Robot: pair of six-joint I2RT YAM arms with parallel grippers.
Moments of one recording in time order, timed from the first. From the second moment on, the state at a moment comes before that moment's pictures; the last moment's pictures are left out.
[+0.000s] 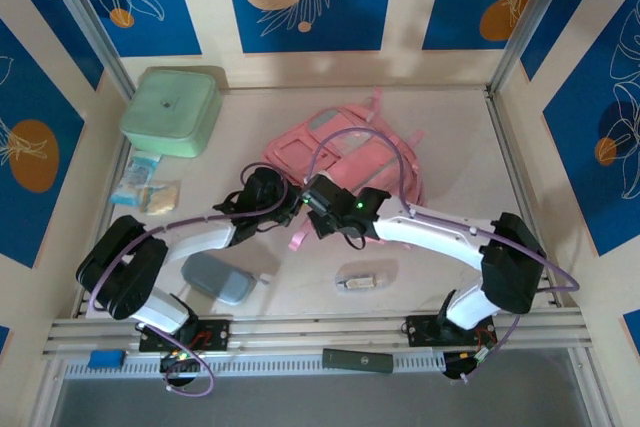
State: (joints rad) left arm -0.66 1.50 0.71 0.22 0.14 -1.47; right arm 1.01 1.49 1.11 -0.66 0.32 0.40
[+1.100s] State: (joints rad) left arm -0.35 1.76 1.08 0.00 0.43 -1.20; right arm 0.89 1.44 1.04 -0.54 0.30 0.33
